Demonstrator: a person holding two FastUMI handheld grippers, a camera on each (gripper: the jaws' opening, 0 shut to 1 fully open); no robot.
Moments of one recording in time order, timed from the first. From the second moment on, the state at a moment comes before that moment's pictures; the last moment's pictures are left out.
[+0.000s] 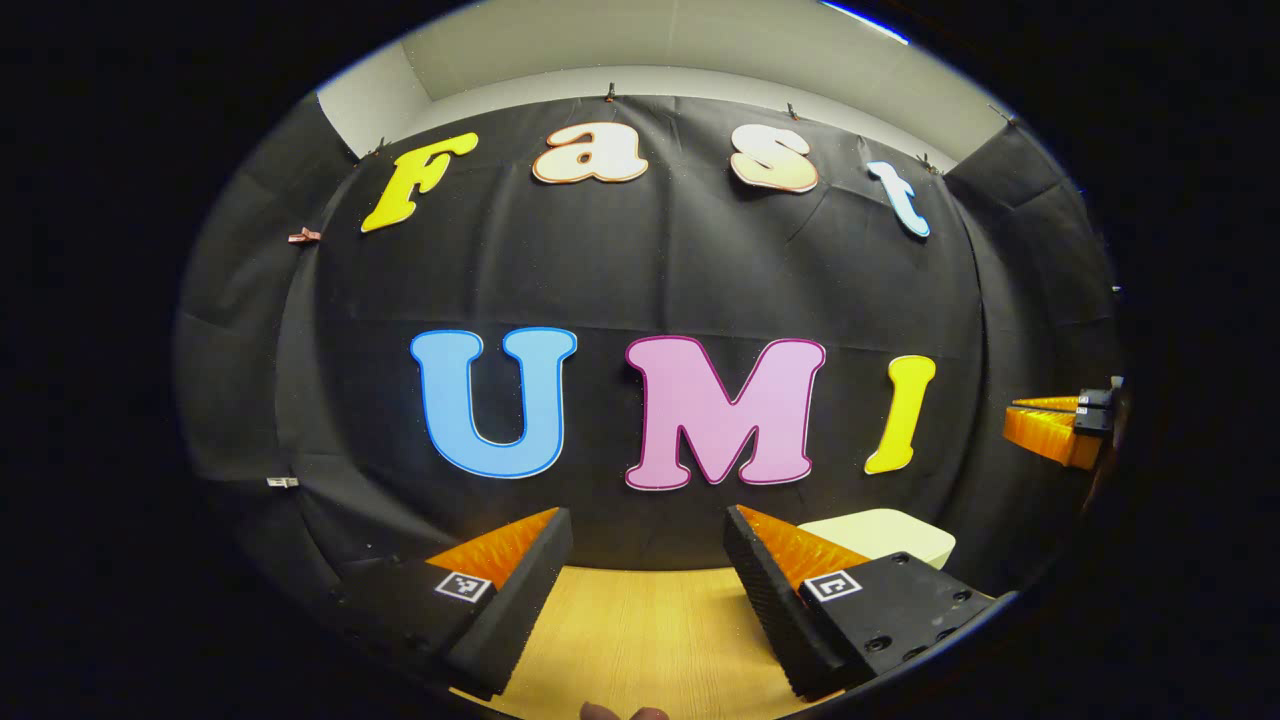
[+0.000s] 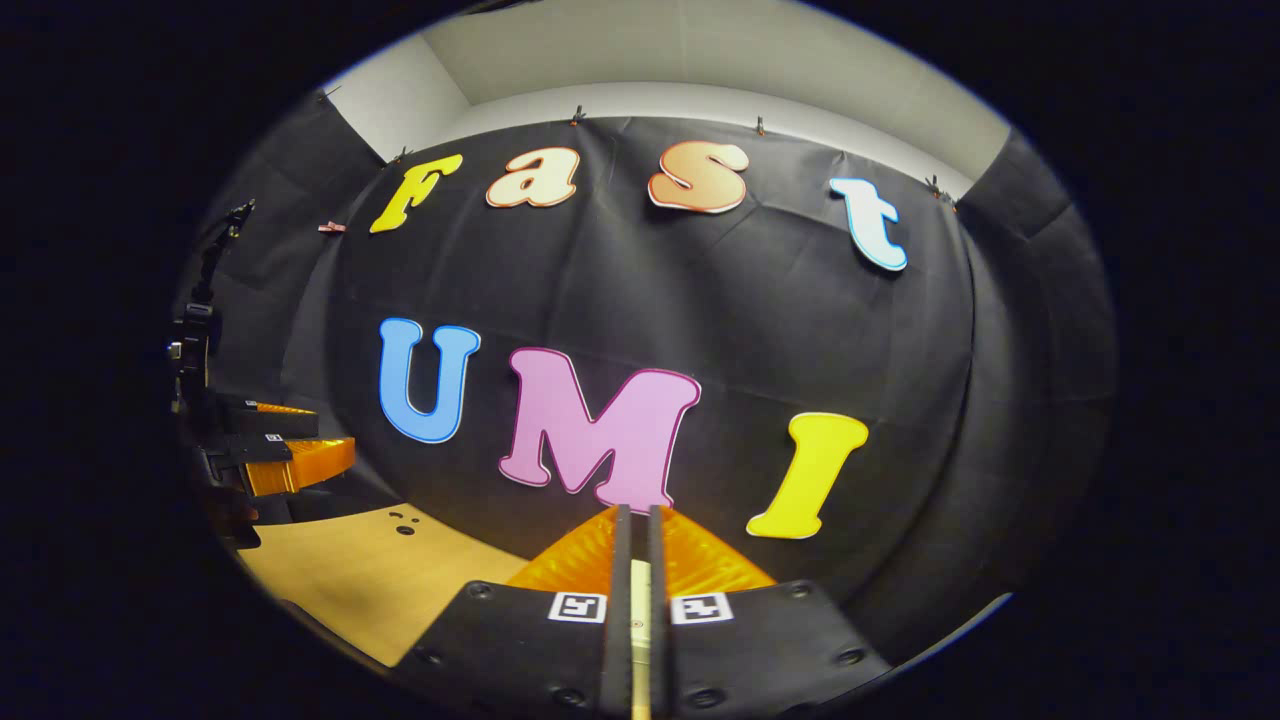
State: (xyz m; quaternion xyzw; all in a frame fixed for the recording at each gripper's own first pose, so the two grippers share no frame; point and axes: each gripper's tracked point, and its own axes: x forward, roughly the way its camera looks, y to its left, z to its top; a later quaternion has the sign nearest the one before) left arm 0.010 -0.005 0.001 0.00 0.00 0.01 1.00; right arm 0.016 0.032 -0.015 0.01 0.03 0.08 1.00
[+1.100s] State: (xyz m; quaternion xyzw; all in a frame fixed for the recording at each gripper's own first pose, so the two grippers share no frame) left arm -0.001 0.012 -0.004 0.01 0.00 0.04 1.00; right arm 0.098 0.040 -0.187 0.02 0.27 0.12 0.96
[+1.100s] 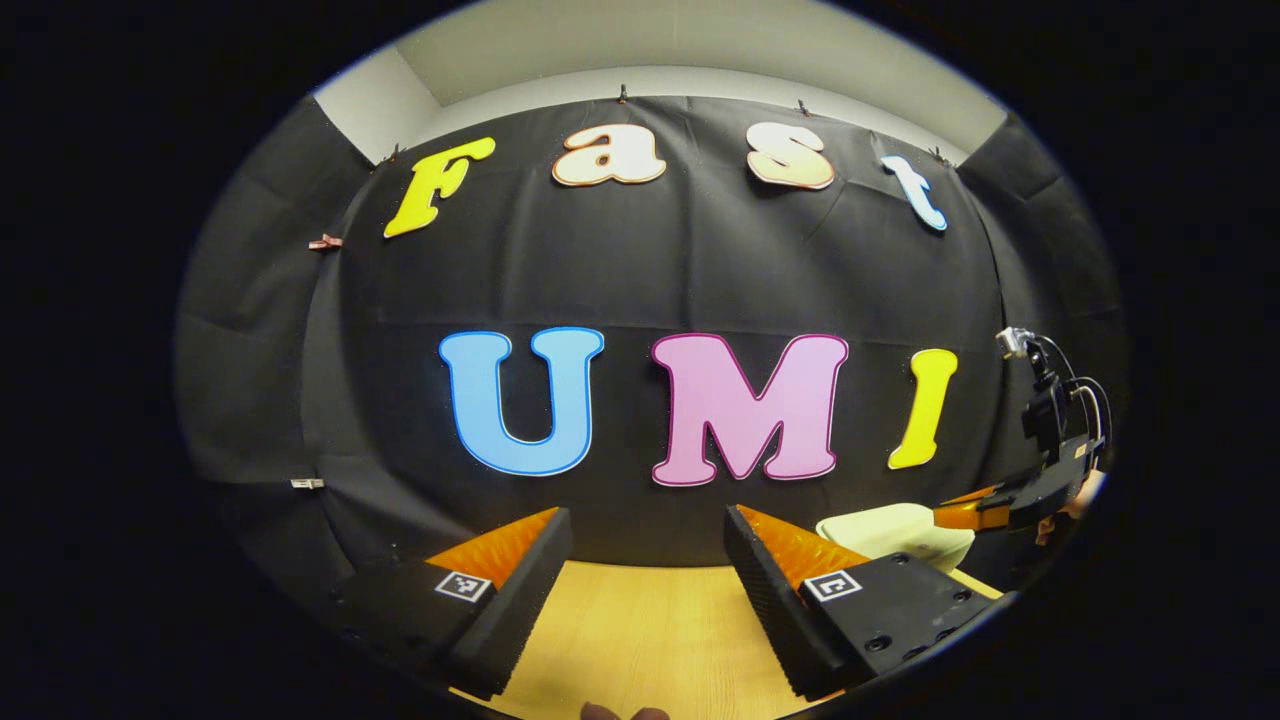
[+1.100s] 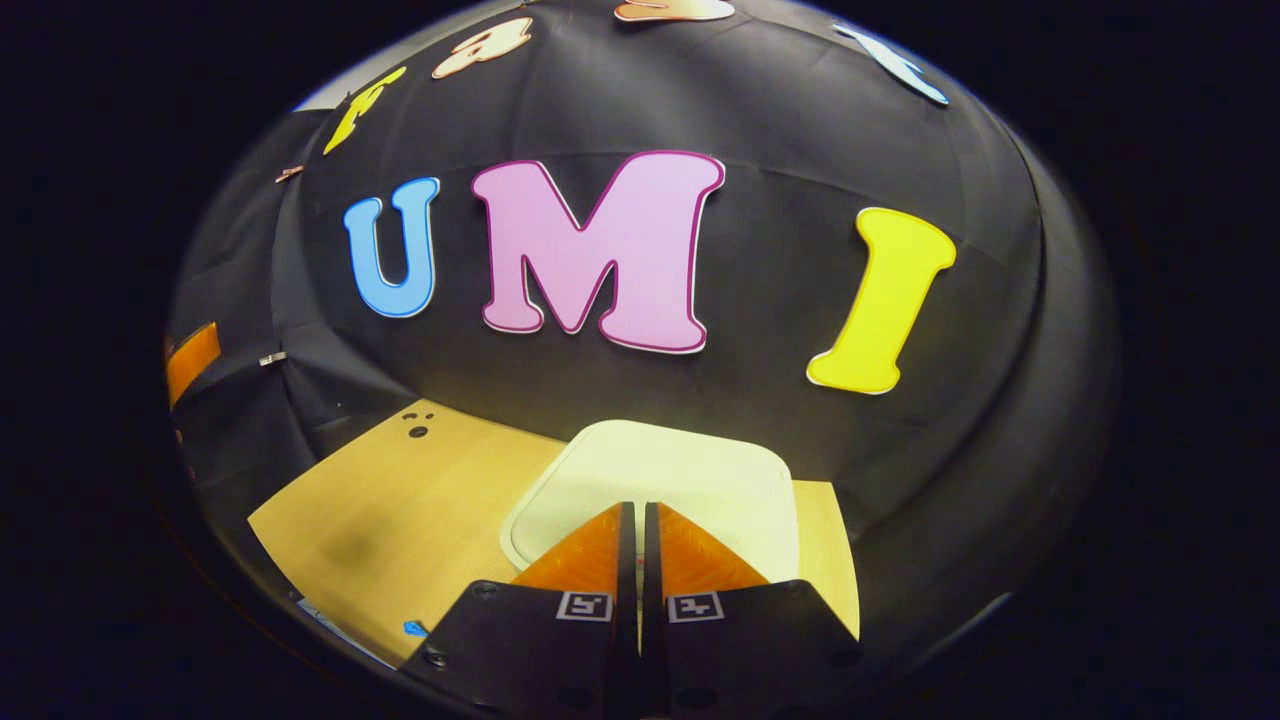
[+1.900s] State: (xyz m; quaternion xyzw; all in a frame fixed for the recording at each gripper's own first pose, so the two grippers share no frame) left arm 0.003 0.022 -0.013 0.02 0.01 0.06 1.00; right arm 0.098 0.045 -0.229 0.03 0.31 0.13 0.94
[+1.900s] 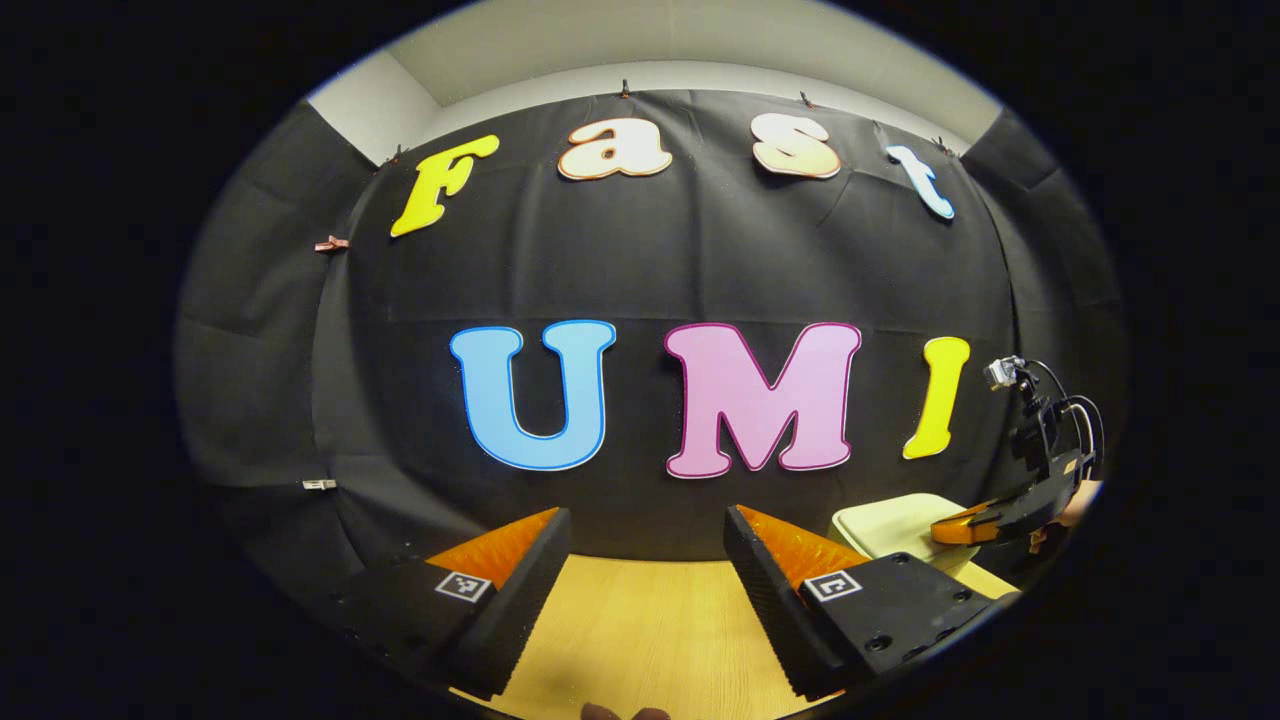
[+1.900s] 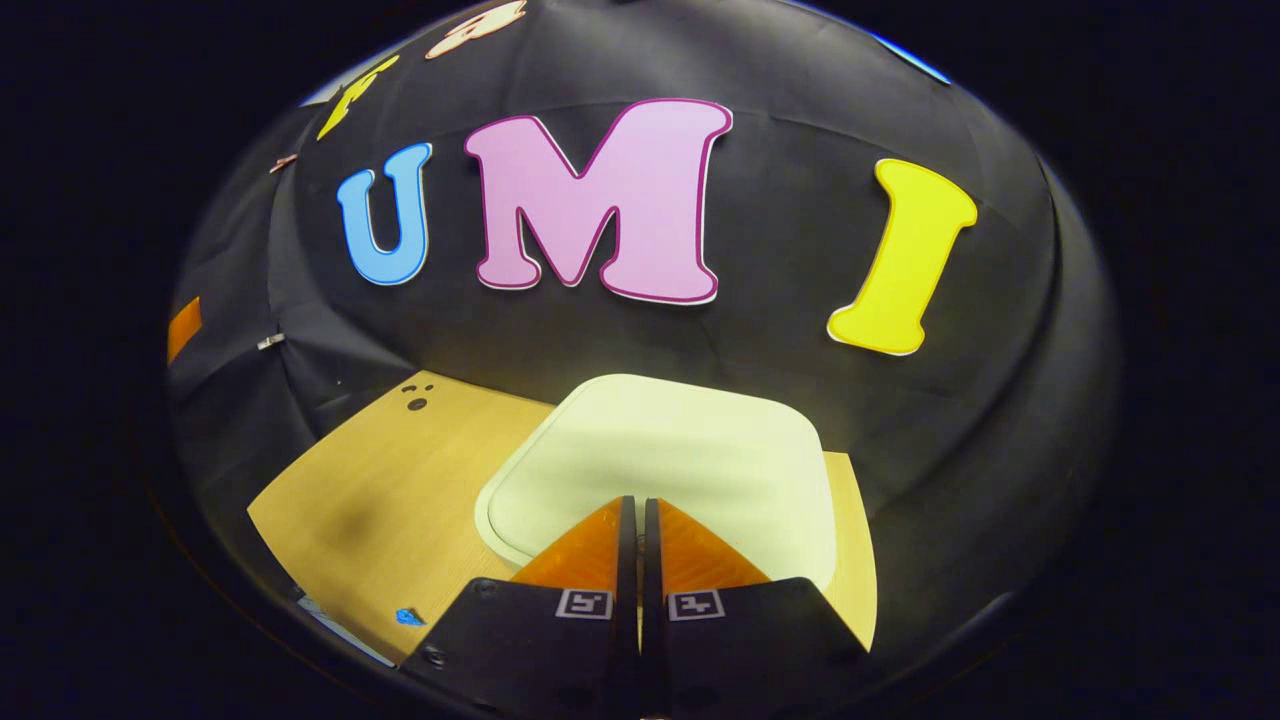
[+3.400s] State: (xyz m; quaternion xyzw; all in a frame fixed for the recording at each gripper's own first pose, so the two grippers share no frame) left arm -0.010 0.006 -0.016 0.01 0.03 0.02 1.00; right arm 0.080 0.028 -0.138 0.02 0.15 0.12 0.98
